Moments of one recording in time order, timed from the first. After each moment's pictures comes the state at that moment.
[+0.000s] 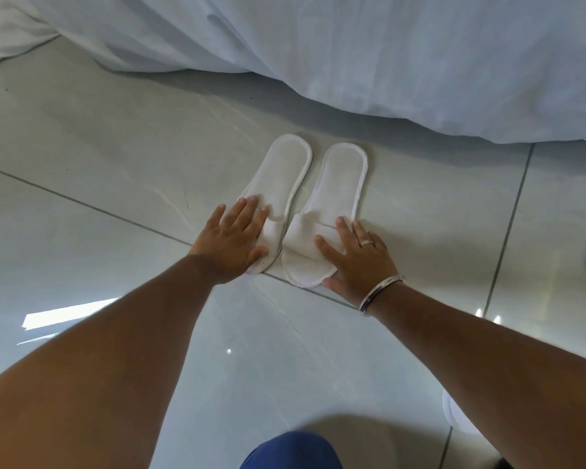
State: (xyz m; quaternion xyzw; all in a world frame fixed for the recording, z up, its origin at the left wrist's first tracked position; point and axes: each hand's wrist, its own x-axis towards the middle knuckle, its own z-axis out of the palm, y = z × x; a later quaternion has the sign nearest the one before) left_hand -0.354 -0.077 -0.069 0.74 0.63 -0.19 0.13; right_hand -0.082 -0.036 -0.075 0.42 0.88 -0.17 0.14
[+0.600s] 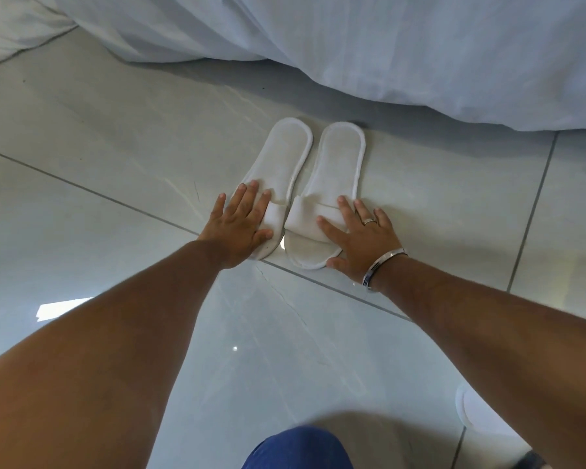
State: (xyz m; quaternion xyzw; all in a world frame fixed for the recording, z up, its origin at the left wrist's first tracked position) left_hand -0.364 -0.075 -0.081 0.70 0.67 -0.16 0.19; right_hand -0.095 -0.014 -0.084 0.40 0.89 -0.17 0.14
